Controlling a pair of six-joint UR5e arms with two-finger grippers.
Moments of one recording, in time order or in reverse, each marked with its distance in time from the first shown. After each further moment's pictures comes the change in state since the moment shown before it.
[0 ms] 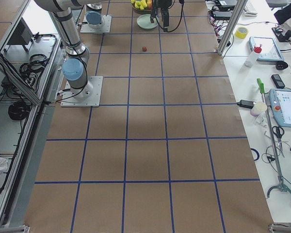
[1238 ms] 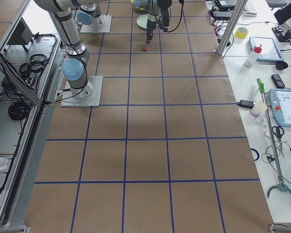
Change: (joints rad) left arm -0.370 -0.020 -0.081 0.265 -0.257 -0.403; right arm -0.001 0.000 0.000 0.000 0.000 0.000
